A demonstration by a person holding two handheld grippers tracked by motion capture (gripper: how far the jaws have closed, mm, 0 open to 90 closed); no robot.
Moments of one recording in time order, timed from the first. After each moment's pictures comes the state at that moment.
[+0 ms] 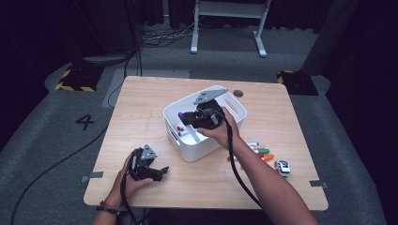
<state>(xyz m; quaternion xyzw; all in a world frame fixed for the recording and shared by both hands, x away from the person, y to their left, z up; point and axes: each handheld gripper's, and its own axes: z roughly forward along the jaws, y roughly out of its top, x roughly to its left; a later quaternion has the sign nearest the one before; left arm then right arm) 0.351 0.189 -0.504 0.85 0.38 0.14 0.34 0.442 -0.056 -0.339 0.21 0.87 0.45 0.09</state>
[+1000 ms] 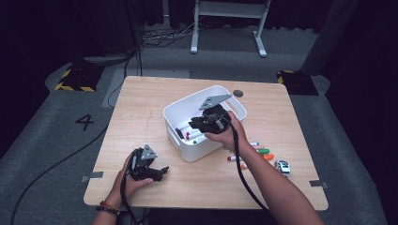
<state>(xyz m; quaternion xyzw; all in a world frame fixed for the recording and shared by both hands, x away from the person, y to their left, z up) 0.351 0.189 -0.504 0.85 0.38 0.14 0.34 0.436 -0.081 -0.347 0.22 0.88 0.42 0.11</state>
